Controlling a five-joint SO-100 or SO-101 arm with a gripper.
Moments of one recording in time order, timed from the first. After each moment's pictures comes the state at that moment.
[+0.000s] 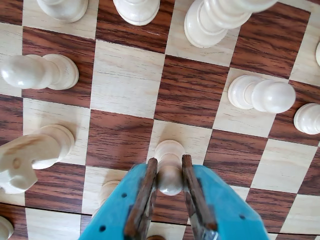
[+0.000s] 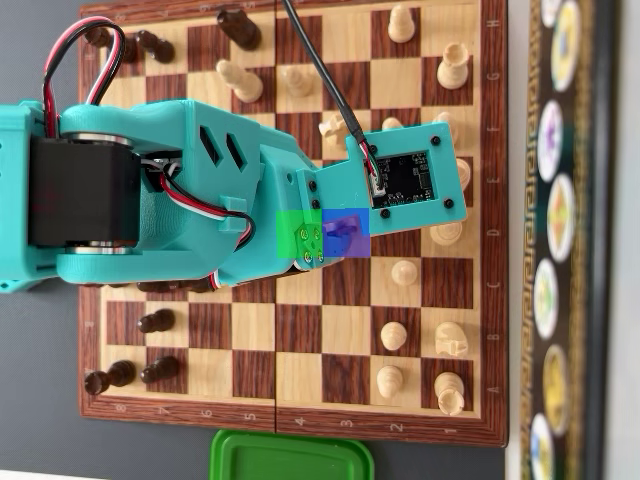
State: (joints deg) arm 0.0 89.2 104.1 52.1 79.5
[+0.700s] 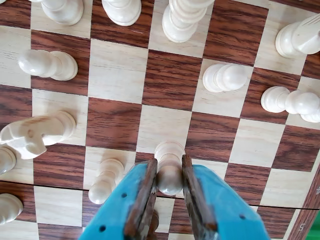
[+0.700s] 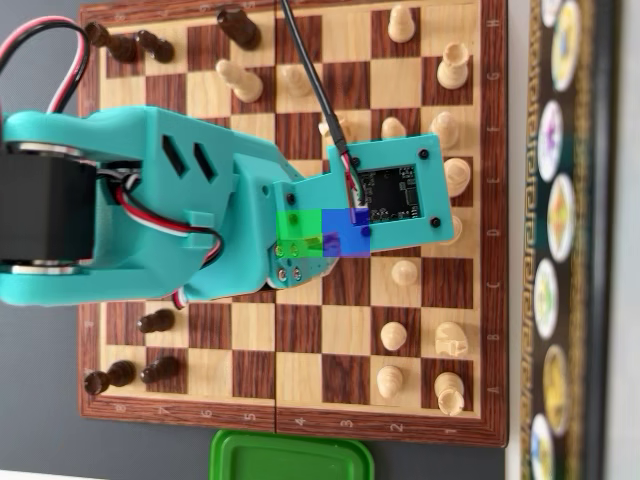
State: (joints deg) arm 1.5 96.2 104.2 56.5 79.5
